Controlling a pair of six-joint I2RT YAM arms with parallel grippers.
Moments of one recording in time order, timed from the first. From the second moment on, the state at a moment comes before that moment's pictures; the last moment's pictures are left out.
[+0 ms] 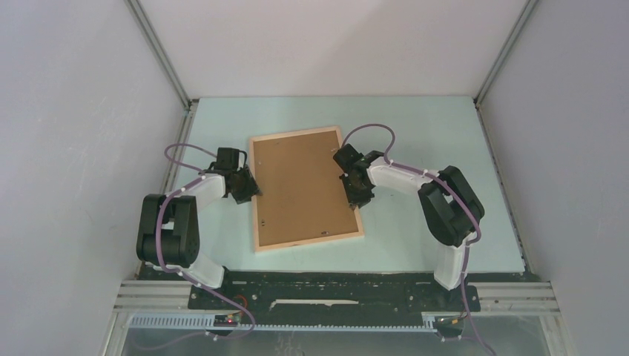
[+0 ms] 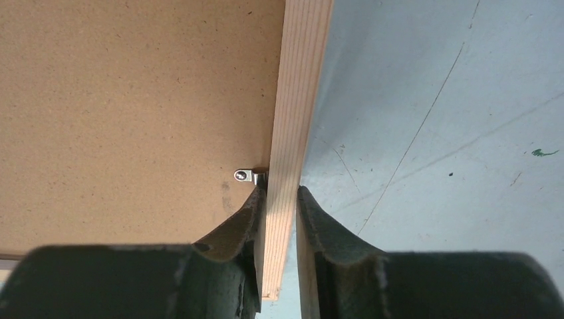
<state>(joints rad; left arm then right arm) -0.07 1.56 0.81 -0.32 0.10 -0.56 0.67 1.89 1.30 -0.72 0.08 0.40</state>
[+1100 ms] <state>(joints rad) -0.11 1.54 0.80 -0.32 0.12 -0.56 0.42 1.80 1.18 -0.45 -0.24 0.41</state>
